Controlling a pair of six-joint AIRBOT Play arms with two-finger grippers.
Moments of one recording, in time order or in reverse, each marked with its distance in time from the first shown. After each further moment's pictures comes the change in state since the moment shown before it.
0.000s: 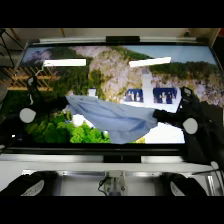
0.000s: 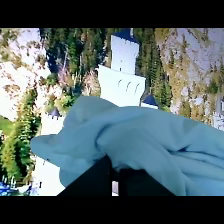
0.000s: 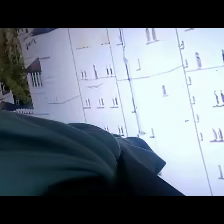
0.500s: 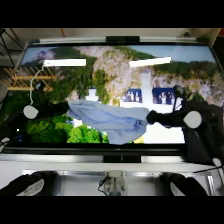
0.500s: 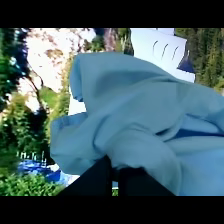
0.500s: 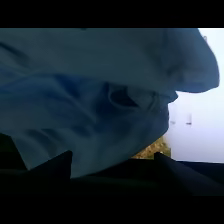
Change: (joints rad) left arm 0.072 -0.069 -0.005 -0.072 -0.109 0.179; right arm 0.072 -0.006 0.070 0.129 0.285 -0.090
